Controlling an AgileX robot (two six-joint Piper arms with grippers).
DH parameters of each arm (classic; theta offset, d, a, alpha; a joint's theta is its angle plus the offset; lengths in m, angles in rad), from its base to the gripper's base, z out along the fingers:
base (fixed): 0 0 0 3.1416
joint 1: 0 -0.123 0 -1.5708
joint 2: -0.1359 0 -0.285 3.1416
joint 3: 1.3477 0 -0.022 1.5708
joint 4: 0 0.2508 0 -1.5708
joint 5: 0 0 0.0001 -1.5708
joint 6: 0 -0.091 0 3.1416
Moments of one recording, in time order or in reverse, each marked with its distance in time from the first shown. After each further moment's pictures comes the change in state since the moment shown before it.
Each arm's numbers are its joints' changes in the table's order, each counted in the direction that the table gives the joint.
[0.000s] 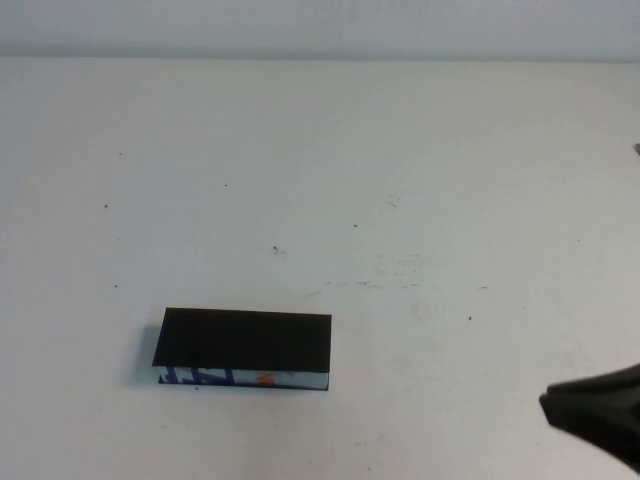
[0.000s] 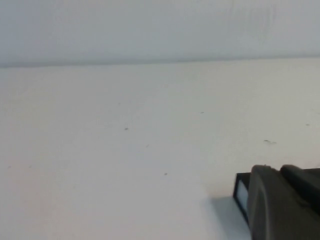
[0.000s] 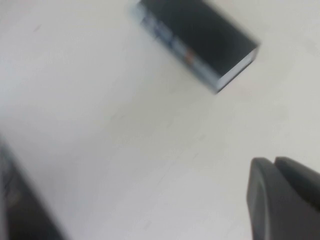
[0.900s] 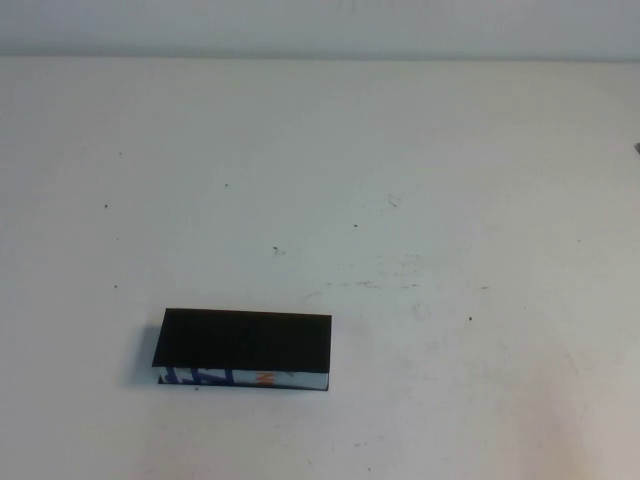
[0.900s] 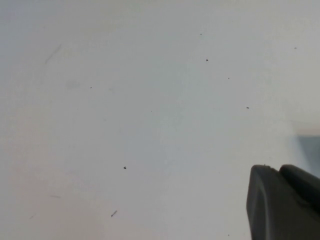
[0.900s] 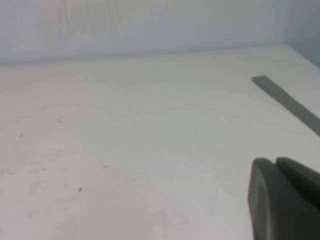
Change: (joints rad) right arm 0.855 0.779 0.909 0.046 -0.760 0.097; left arm -0.186 0.000 0.075 0.171 0.091 0.131
